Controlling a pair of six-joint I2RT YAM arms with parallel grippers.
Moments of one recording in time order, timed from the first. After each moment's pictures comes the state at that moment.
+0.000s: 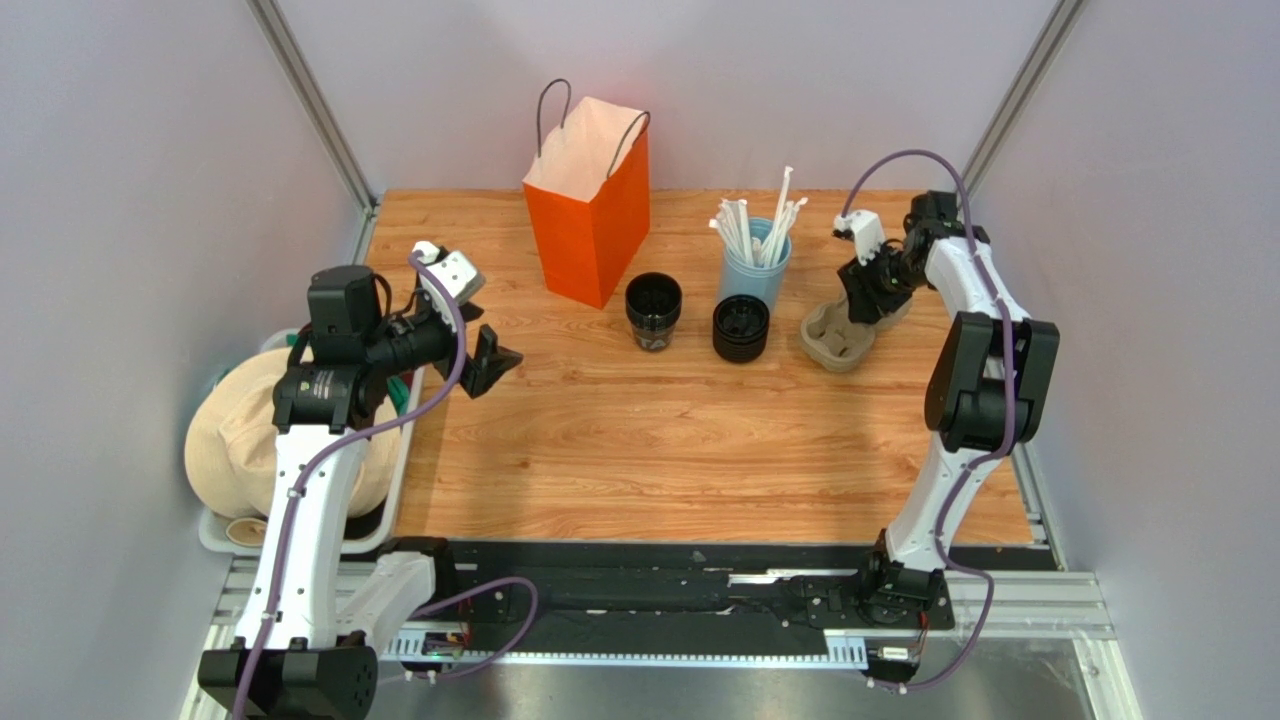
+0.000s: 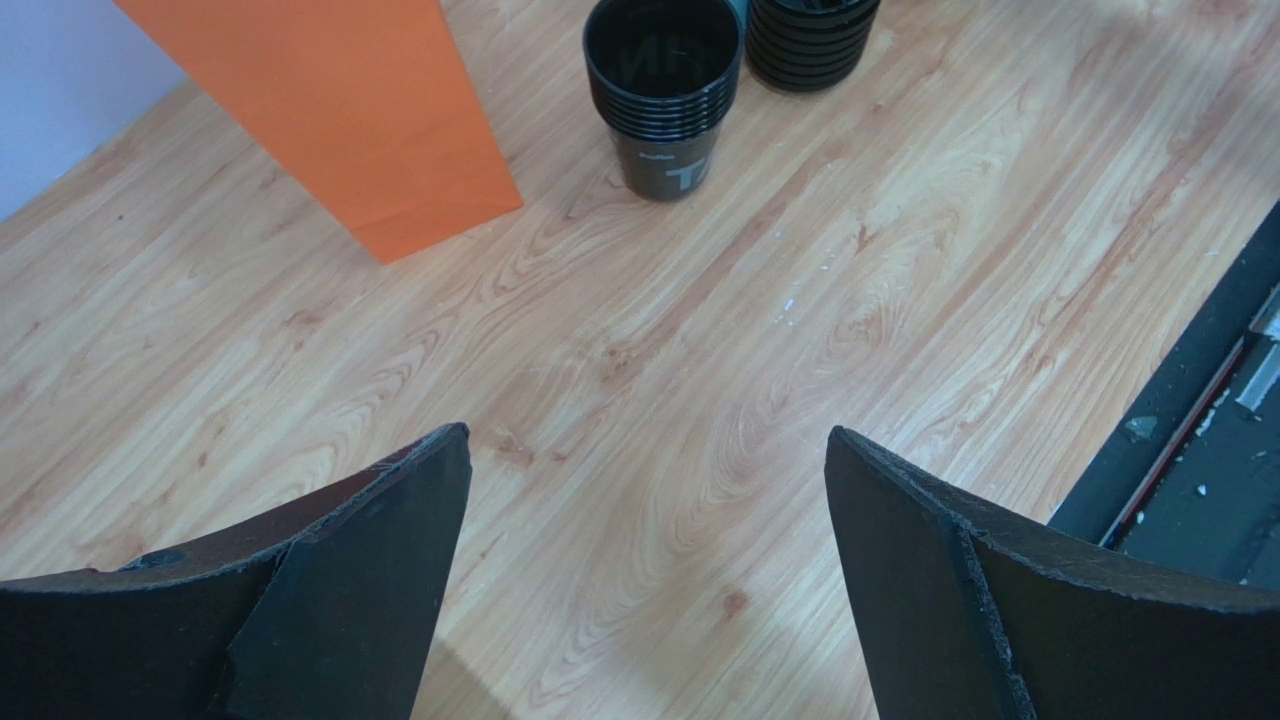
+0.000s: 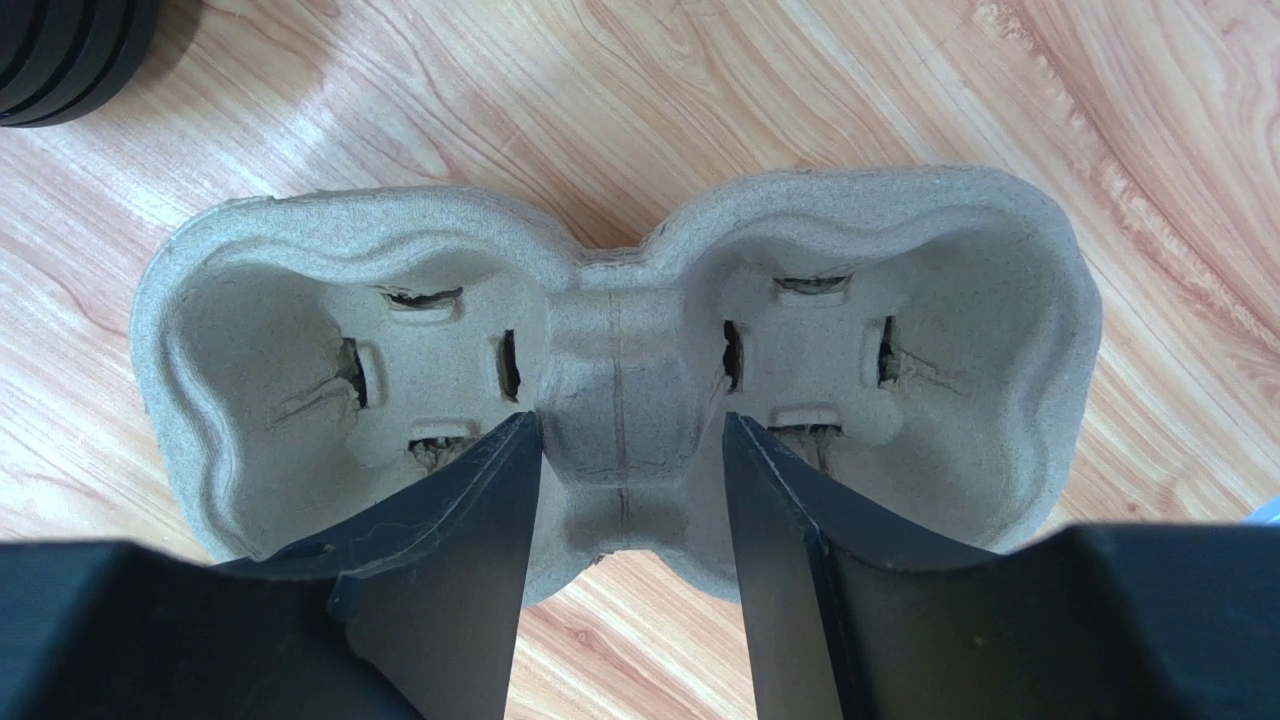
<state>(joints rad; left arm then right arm) 0.00 0.93 1.10 -0.71 0.77 0.45 -0.17 1.98 1.62 -0.81 -0.40 -0.83</state>
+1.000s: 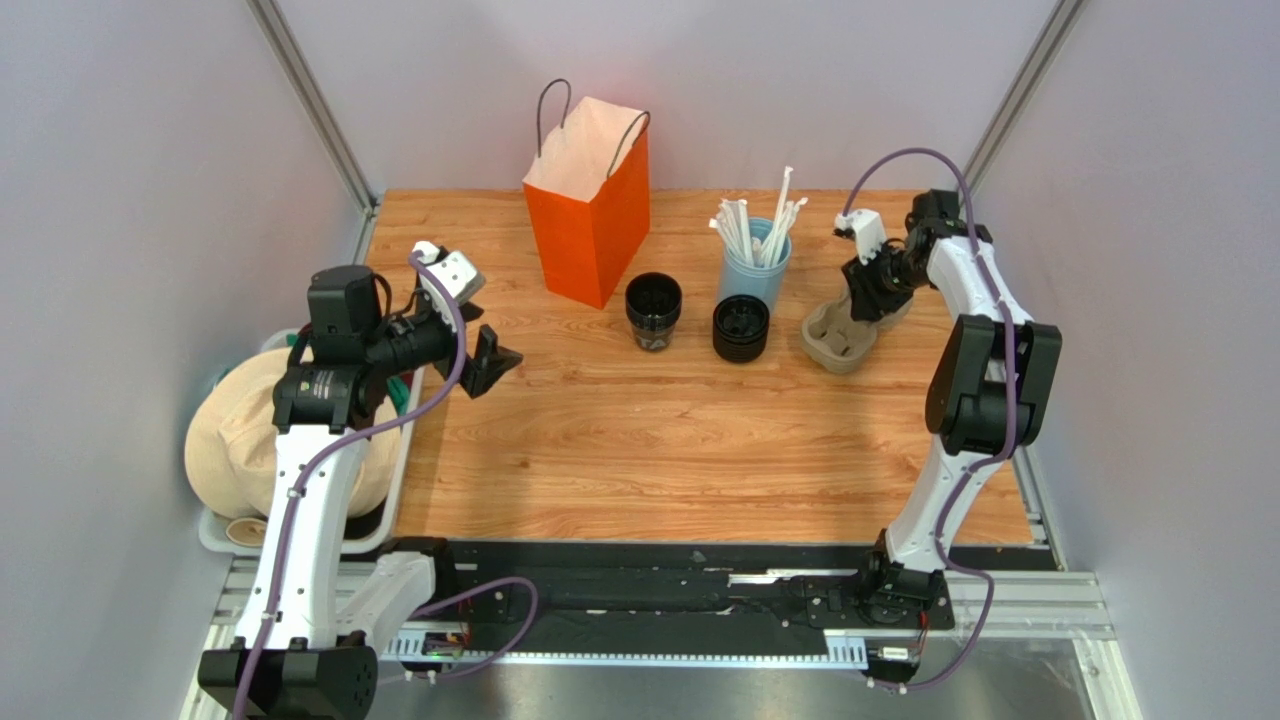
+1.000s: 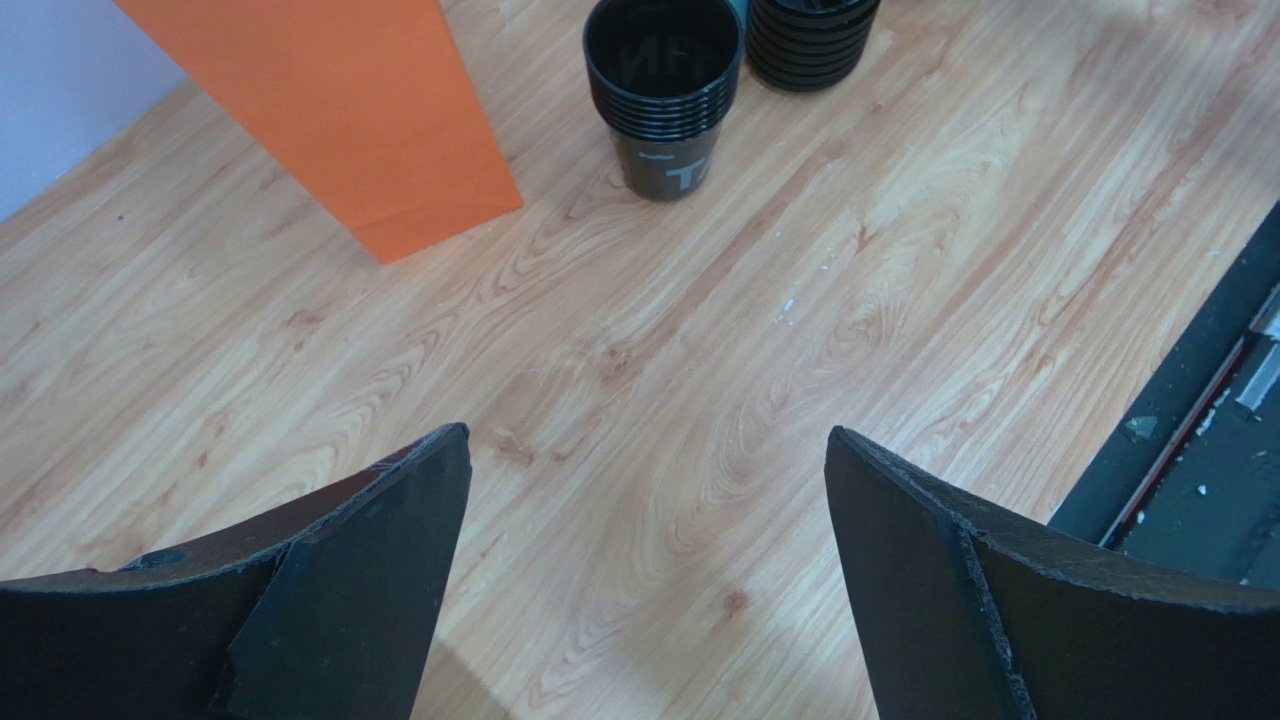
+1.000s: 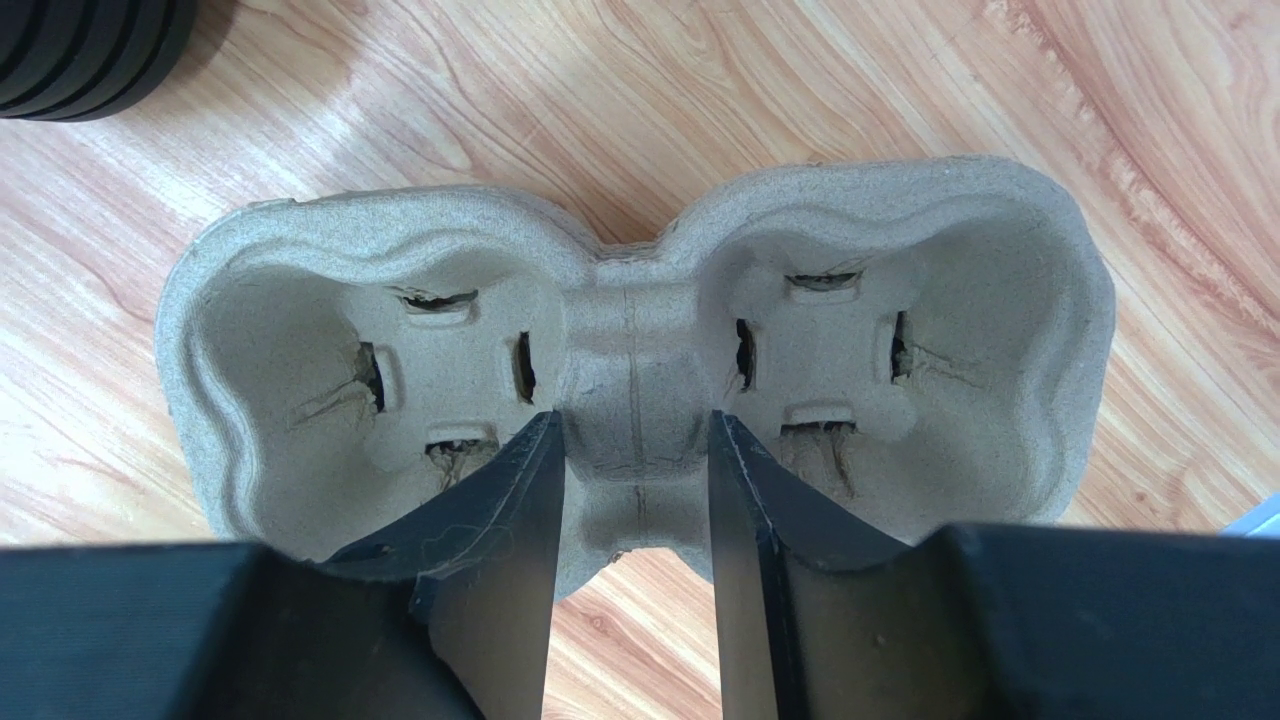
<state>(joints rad) 0.00 0.93 1.10 -0.71 0.77 0.45 -0.17 1.96 1.62 -0.83 -0.41 -0.82</state>
